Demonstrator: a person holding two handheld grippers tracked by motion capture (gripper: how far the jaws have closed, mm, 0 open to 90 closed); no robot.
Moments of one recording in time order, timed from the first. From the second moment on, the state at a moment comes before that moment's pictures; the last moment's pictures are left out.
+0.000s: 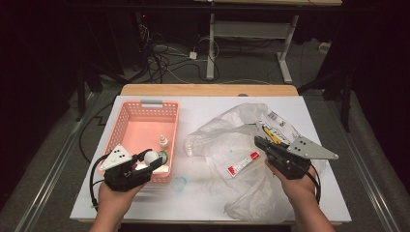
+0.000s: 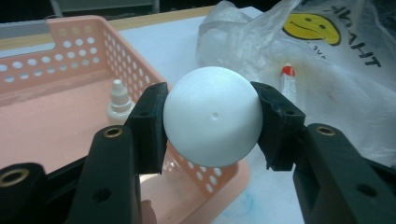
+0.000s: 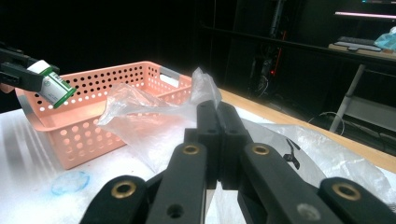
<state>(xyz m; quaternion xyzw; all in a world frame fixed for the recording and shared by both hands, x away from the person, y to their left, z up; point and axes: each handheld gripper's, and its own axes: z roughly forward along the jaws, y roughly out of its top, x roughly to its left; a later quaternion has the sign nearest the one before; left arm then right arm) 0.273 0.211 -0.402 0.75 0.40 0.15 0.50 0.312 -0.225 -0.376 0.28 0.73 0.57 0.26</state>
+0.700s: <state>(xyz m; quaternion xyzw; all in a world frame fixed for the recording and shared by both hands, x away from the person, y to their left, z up) 0.267 0.158 -0.414 0.79 0.35 0.12 0.50 0.311 -0.223 -0.377 0.28 0.73 0.57 0.25</state>
